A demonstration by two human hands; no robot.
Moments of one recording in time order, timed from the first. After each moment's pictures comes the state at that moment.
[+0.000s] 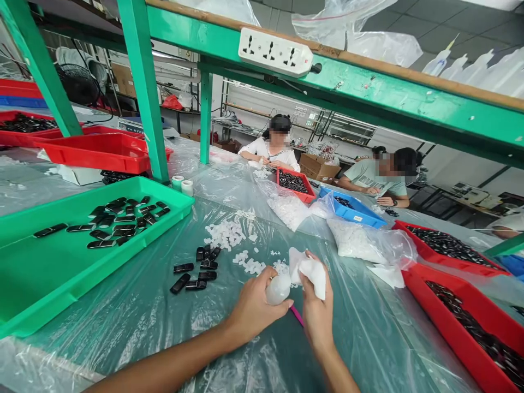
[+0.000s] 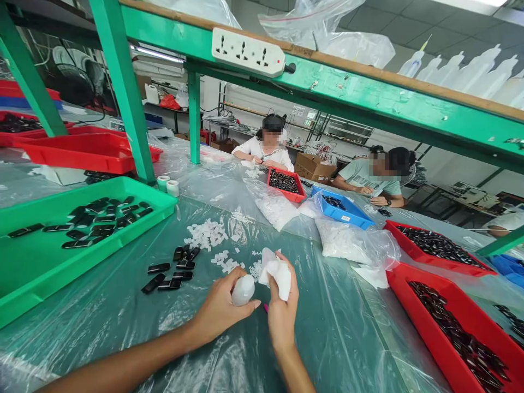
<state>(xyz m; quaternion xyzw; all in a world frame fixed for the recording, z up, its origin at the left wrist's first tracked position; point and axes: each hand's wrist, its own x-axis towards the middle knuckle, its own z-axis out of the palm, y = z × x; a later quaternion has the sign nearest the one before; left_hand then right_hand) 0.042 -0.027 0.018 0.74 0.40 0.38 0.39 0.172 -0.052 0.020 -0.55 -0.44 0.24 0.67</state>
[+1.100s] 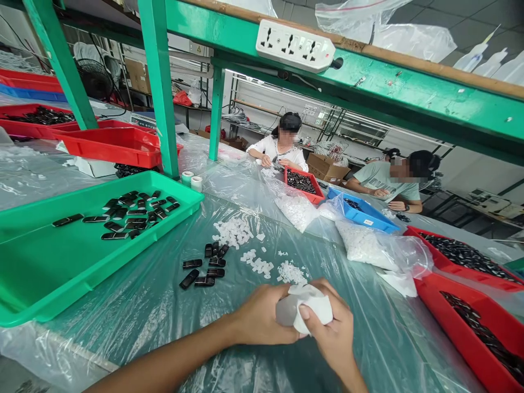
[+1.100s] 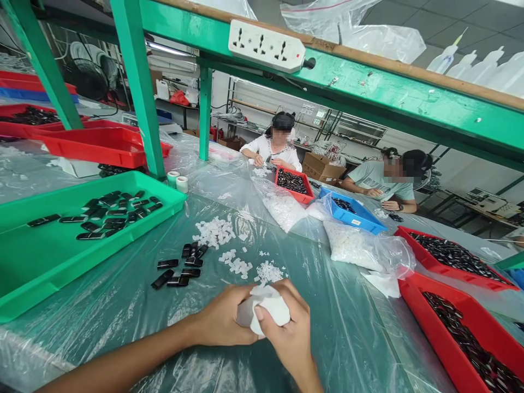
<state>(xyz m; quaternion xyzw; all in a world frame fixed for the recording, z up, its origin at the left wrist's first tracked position) 0.024 -0.025 0.025 0.77 0.25 0.30 0.50 0.177 -0.074 0.033 -0.47 -0.71 0.12 0.51</state>
